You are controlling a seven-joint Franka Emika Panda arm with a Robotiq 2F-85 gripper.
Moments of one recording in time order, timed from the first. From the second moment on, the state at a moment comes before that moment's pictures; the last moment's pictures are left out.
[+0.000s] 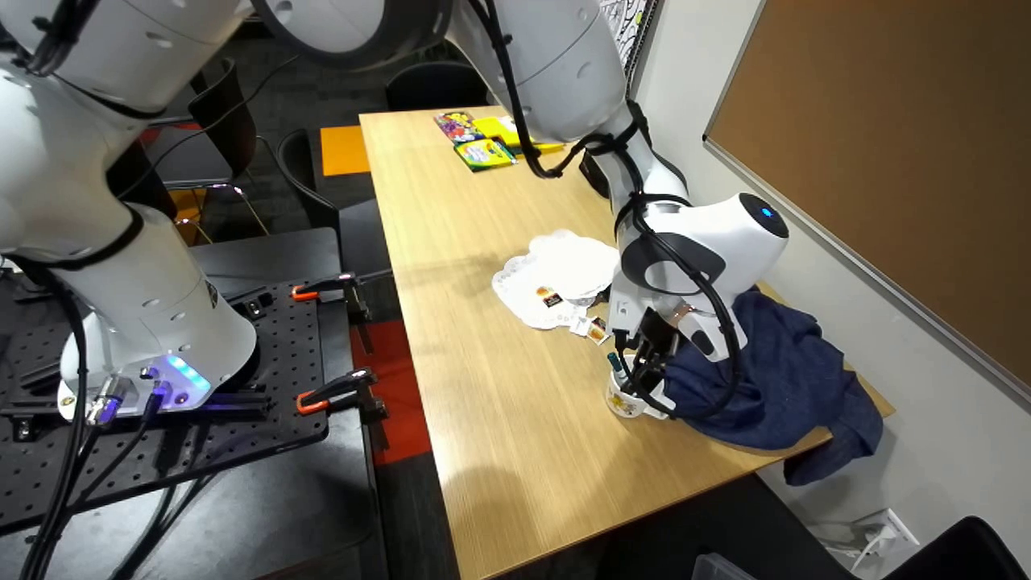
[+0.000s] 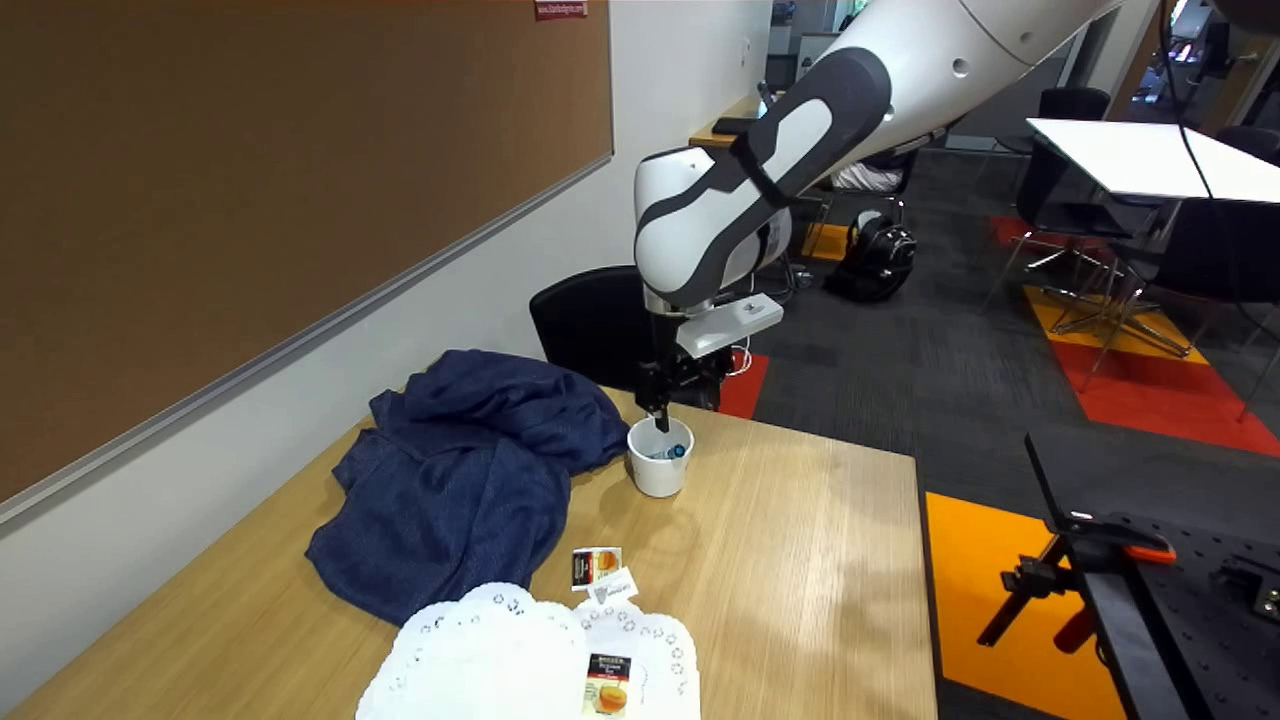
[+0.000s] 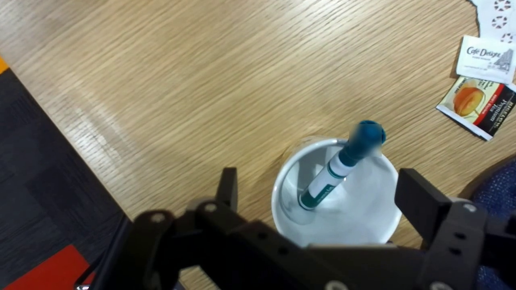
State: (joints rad) arm -0.21 0.89 -0.14 -1.56 0.19 2.29 0.17
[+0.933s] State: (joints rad) arm -0.21 0.96 -0.14 -1.48 0.24 2.28 0.29
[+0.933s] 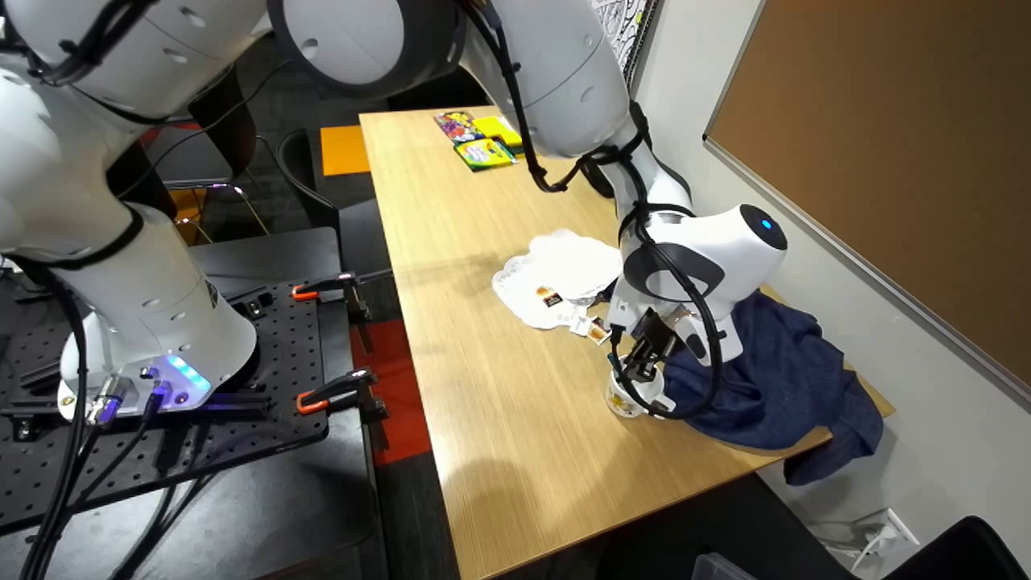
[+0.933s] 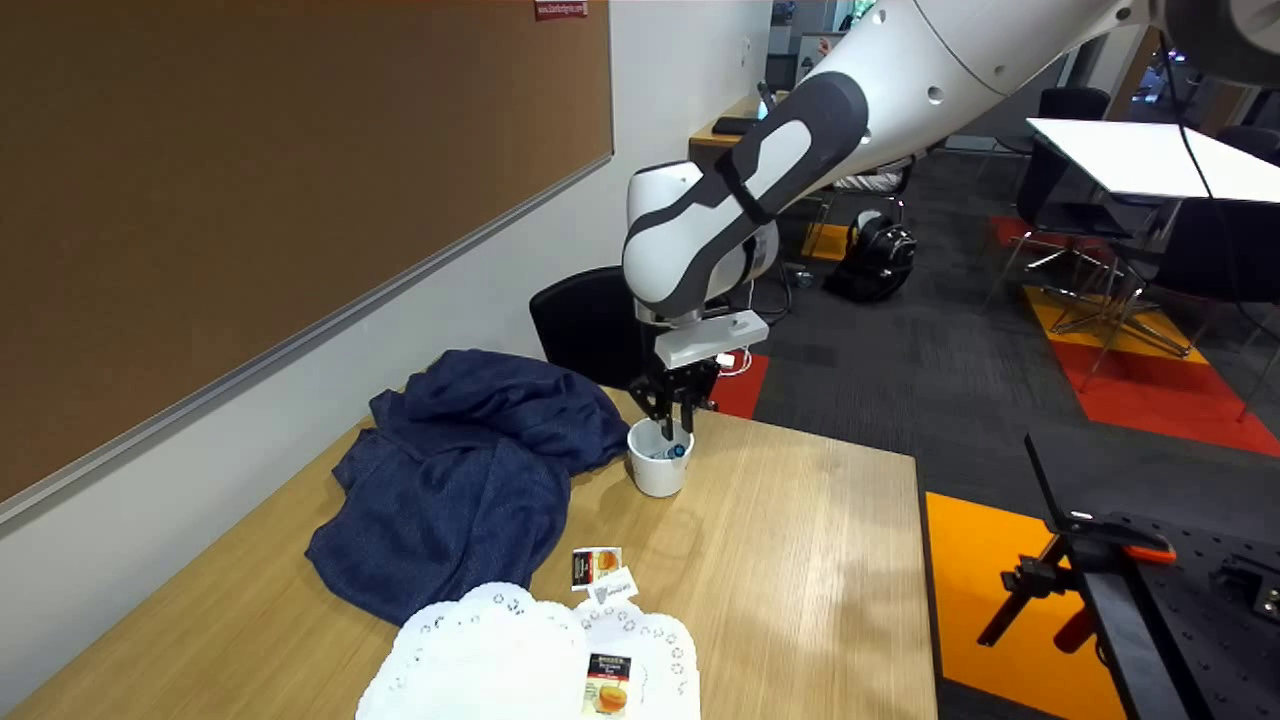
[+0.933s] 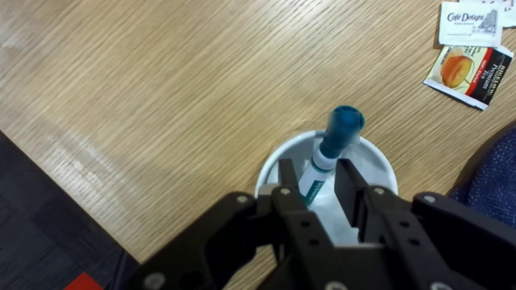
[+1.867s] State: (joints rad) arm -0.24 1.09 -0.11 -1.33 0.27 2.22 0.30
